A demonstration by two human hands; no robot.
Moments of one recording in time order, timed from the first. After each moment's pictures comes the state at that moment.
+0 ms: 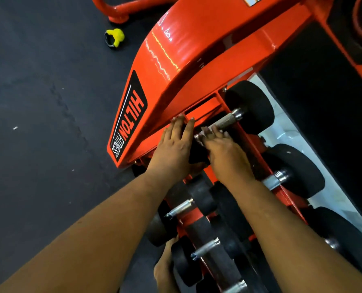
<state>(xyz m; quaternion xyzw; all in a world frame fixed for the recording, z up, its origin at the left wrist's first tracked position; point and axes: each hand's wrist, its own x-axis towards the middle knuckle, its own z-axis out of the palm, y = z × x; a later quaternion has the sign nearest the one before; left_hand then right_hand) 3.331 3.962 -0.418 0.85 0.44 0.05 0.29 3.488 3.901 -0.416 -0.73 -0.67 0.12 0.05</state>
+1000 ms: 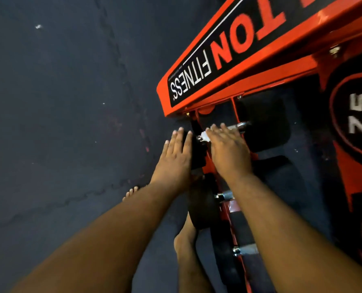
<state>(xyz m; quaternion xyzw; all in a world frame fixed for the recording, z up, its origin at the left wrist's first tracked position) 3.156 3.889 -0.674 0.73 0.55 -0.10 0.39 3.329 3.901 -0.699 -0.66 -0.74 0.12 -0.04</state>
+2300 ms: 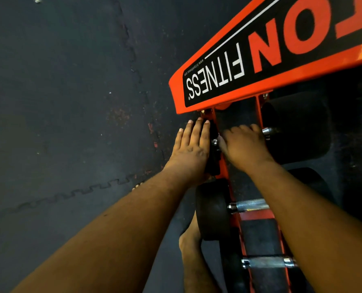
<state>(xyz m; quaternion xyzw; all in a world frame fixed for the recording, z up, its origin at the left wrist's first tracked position) 3.167 3.934 -0.710 0.74 0.53 -0.18 0.39 3.342 3.946 -0.745 -0.59 -0.76 0.14 -0.22</state>
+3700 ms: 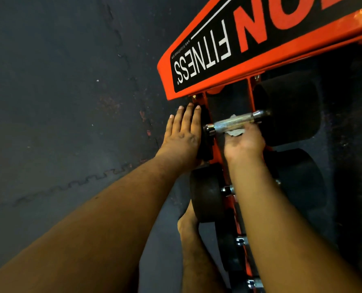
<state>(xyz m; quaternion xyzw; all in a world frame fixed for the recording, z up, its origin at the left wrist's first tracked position) 3.166 3.935 -0.707 0.74 0.52 -0.19 0.38 3.320 3.940 -0.725 -0.64 0.27 0.45 0.56</state>
